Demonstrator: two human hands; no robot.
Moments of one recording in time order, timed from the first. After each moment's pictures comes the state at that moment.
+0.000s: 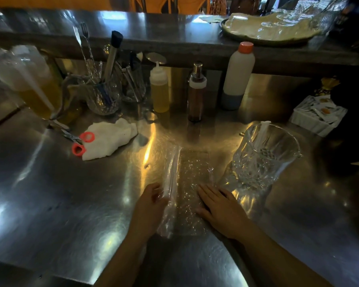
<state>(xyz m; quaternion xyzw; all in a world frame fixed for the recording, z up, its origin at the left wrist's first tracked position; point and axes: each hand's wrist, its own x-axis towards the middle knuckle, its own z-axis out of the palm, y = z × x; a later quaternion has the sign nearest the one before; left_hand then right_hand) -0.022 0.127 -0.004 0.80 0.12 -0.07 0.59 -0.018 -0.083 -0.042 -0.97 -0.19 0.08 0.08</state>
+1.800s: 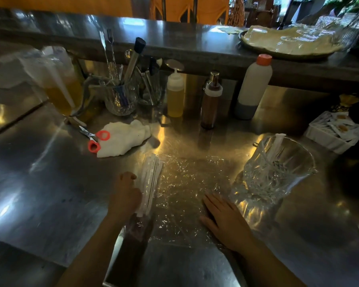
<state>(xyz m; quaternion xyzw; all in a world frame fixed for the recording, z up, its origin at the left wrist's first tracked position) 0.012 0.196 0.002 0.91 0.16 0.03 0.39 -0.023 -0.073 -0.041 -0.97 -0.20 0.05 0.13</state>
